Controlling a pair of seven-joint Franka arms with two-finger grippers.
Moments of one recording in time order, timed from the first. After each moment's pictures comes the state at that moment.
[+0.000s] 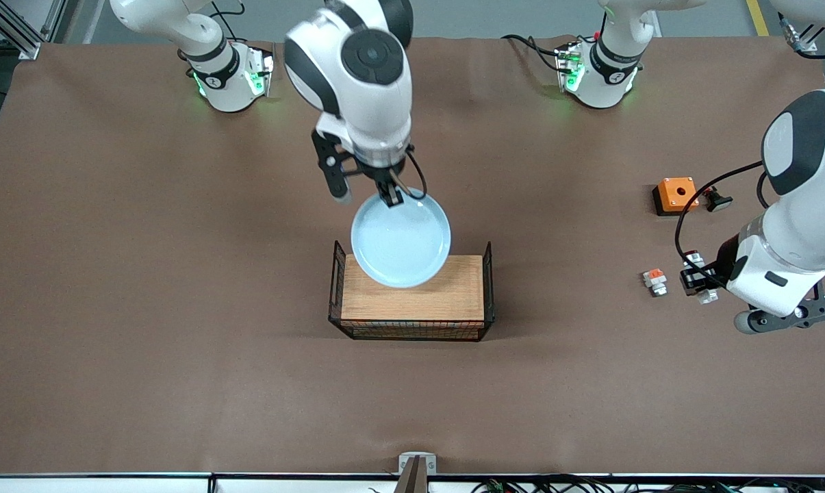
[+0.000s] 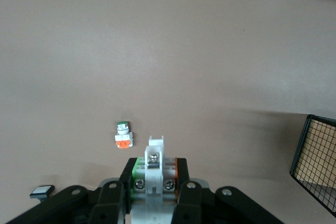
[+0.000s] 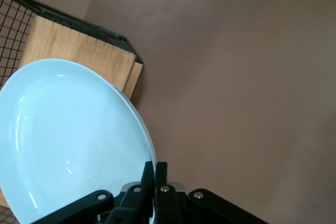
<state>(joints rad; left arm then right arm) 0.00 0.42 -0.19 -1.25 0.15 1.67 -0.35 0.70 0.44 0.08 -1.24 -0.02 1.61 1.97</state>
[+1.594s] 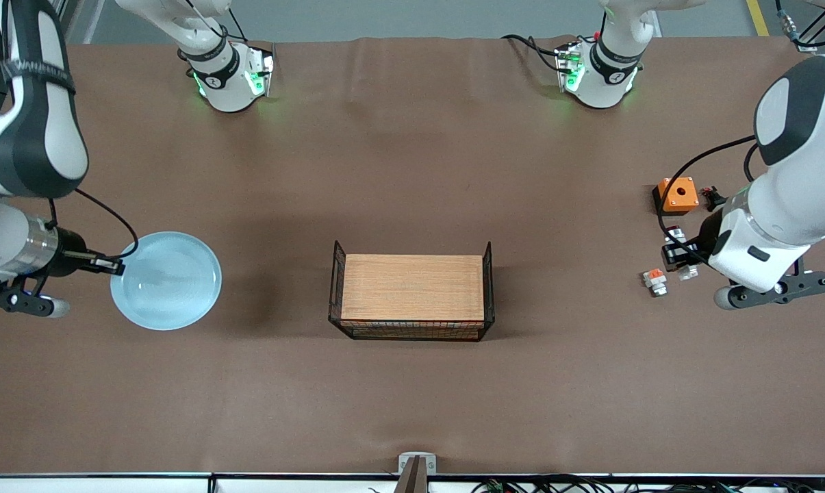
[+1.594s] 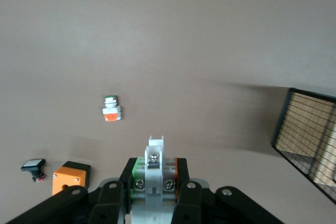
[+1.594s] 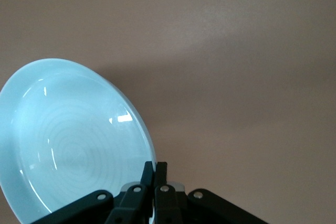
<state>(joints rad) 0.03 0.37 -0.25 -1.27 0.12 1.58 -0.39 -0.10 0.34 0.05 -1.59 0.00 1.82 0.13</state>
